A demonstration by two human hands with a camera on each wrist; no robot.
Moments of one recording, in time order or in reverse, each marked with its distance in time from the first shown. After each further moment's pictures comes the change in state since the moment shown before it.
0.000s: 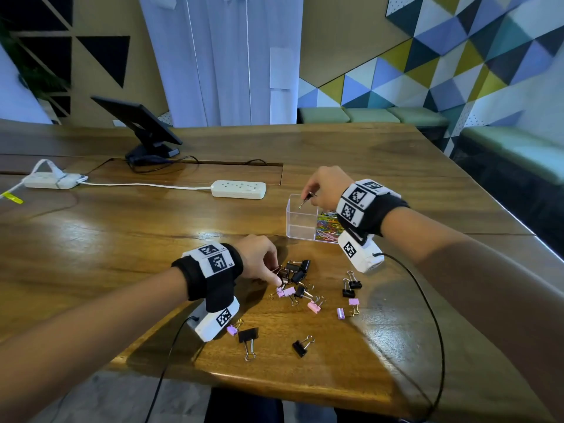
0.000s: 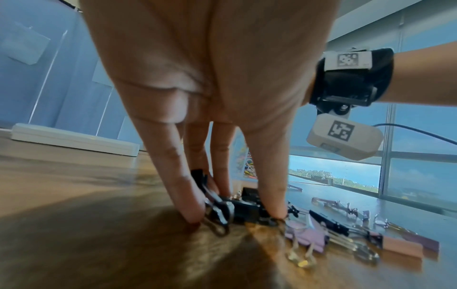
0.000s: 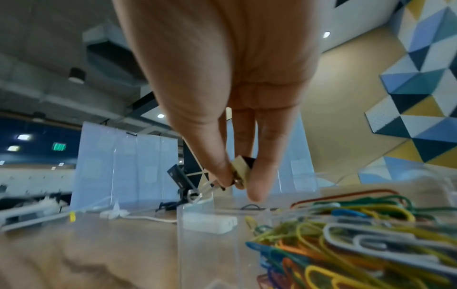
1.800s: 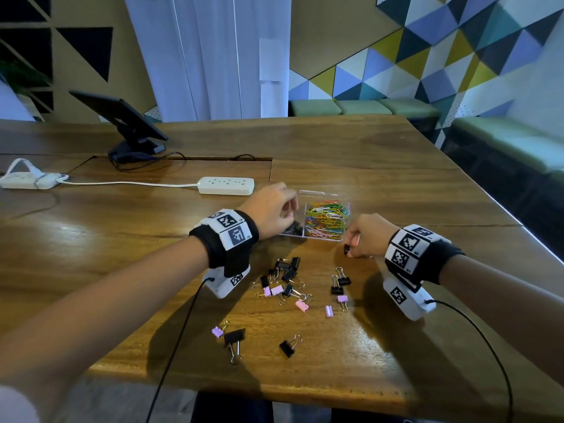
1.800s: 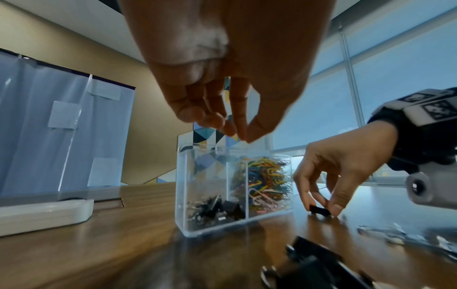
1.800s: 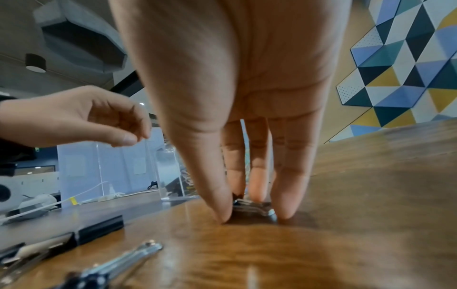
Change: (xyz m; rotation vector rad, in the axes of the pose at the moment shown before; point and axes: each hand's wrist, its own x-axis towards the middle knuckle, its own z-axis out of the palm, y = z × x) left_hand 0.045 0.036 -0.036 0.084 0.481 0.272; right_hand -0.073 0.084 0.034 -0.022 -0.246 0.194
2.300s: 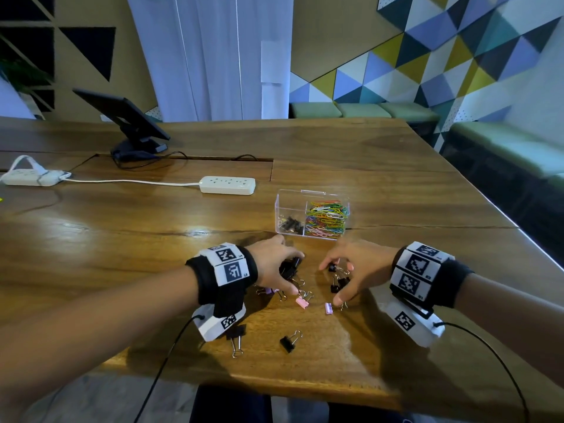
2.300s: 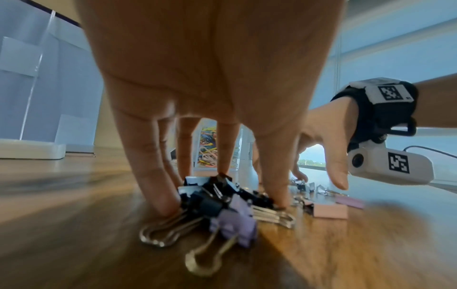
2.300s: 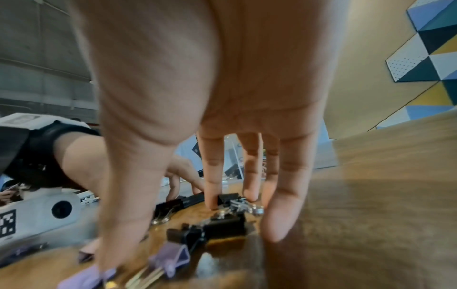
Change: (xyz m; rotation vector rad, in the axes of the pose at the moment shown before) left_hand -0.050 0.024 0.026 0.098 -0.610 -0.159; right_hand -0.035 -0.023 0.010 -0.133 -0.295 -0.309
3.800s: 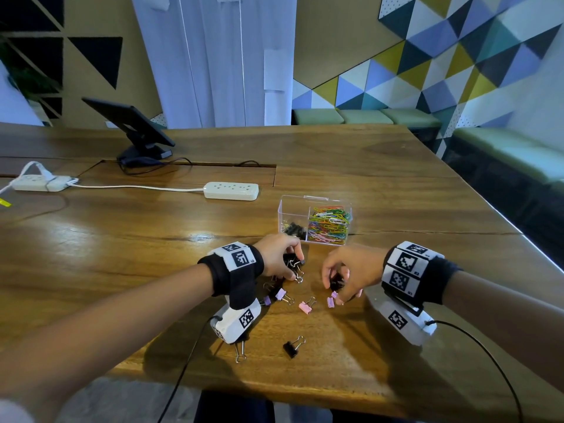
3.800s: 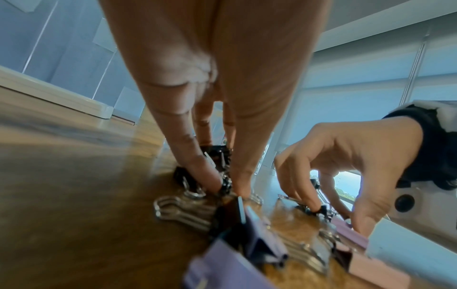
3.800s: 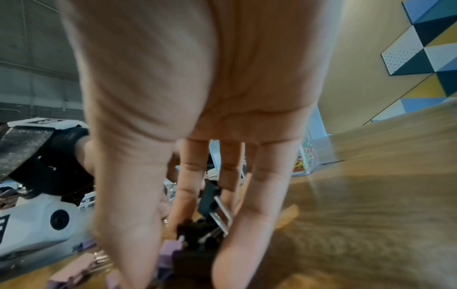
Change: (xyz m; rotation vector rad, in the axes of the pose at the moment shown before) left_hand 0.011 -0.004 -0.007 -0.376 0.190 -0.003; right_hand 0.017 -0.001 0.000 0.223 -0.095 -0.049
